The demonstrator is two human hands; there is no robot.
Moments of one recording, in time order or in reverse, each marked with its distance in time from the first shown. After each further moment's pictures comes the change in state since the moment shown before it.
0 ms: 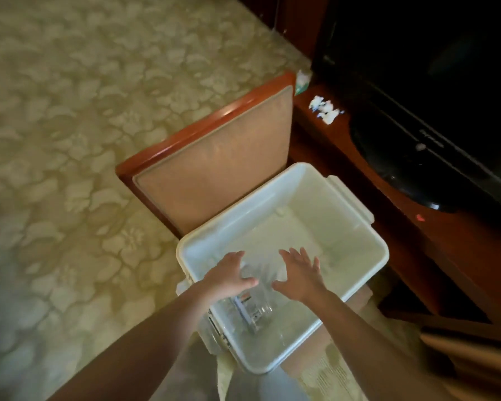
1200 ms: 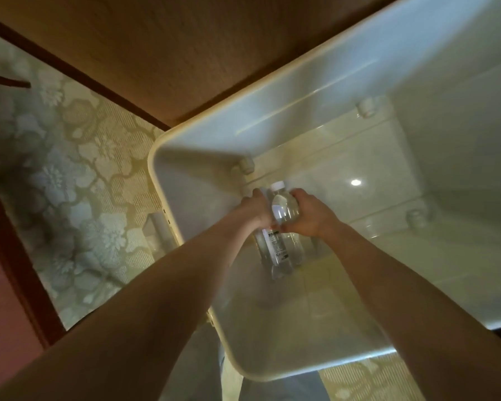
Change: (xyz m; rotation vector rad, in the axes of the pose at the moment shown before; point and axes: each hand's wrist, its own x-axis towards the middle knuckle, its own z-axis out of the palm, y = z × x) left_hand 0.178 -0.083 0.116 -0.160 -0.068 -0.604; right_hand 0.201 0.019 0.156 0.339 -0.328 -0.221
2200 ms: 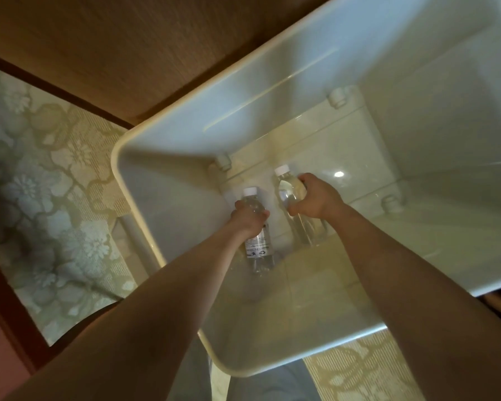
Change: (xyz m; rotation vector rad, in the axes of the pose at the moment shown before) left_hand -0.003 0.005 0.041 -0.285 -0.028 -0.065; right_hand -0.008 0.033 -0.038 0.081 0.124 0.115
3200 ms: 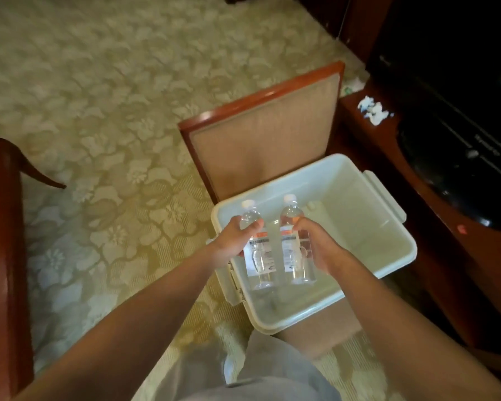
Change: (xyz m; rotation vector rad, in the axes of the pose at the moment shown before) left_hand -0.268 -0.039 -0.137 -0.365 0.136 0.548; right_hand -0.272 -0.142 -0.052 0.871 -0.057 -0.186
